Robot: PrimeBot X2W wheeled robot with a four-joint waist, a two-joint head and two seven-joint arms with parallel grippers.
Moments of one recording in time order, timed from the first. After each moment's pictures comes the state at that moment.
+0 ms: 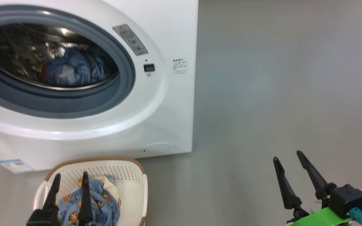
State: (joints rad) left arm 0.02 0.10 -0.12 0.10 -0.19 0.08 -0.23; right arm 0.03 -0.12 0.06 0.02 0.20 0.12 -0.26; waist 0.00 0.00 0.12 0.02
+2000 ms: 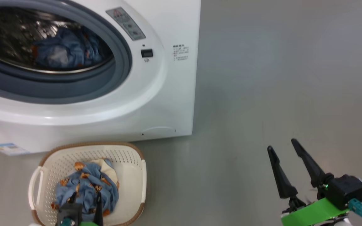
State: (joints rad) left arm -0.07 0.12 -0.24 0.42 -0.16 0.12 -0.12; right arm 0.00 -0.11 0.08 -0.03 0.19 0.12 -0.24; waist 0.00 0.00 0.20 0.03
